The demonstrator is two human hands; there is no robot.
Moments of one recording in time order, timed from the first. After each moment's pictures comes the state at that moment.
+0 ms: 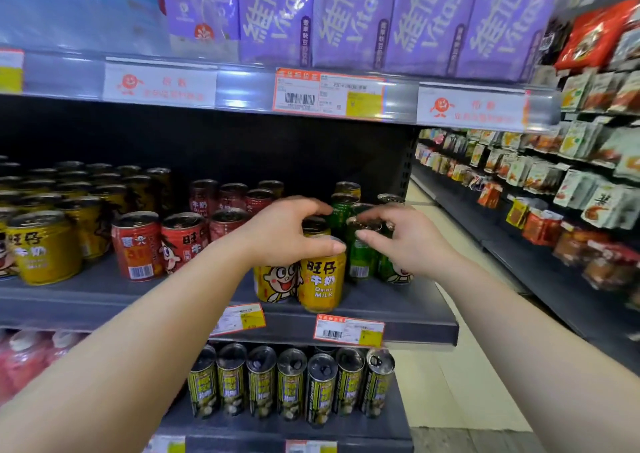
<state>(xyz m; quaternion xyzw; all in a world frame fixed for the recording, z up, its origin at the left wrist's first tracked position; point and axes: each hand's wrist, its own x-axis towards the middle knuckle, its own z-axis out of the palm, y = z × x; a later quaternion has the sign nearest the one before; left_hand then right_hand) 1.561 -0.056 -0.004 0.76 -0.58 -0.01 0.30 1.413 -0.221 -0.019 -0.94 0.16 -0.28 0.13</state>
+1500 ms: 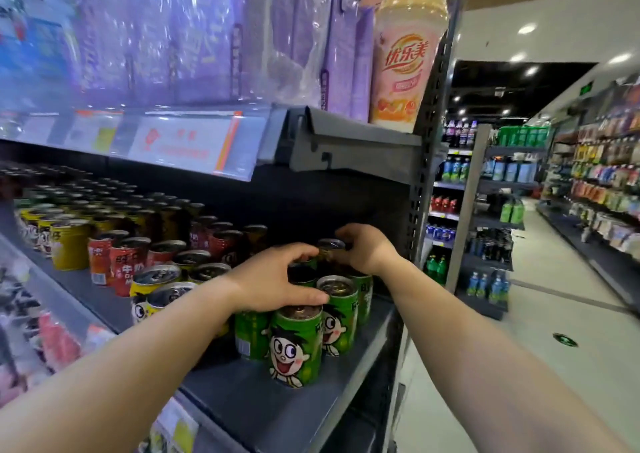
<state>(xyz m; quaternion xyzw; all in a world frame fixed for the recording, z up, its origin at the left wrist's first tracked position) 1.502 -0.237 -0.015 0.89 -0.35 0.04 0.29 1.544 -0.455 -0.015 -0.96 -0.03 -0.18 0.23</state>
